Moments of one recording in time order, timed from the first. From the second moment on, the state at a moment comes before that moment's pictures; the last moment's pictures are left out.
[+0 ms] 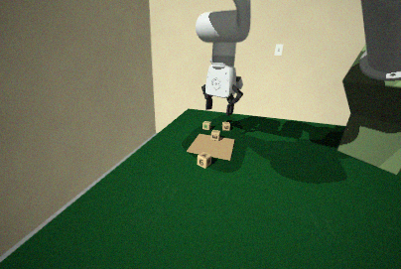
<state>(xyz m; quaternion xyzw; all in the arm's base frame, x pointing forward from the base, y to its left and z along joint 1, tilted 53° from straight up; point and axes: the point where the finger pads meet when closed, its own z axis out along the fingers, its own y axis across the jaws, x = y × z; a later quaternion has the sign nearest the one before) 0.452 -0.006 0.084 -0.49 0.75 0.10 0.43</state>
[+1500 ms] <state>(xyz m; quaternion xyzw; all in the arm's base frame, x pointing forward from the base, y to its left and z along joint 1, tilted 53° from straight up) 0.458 -0.032 0.059 -0.09 0.89 0.29 0.34</state>
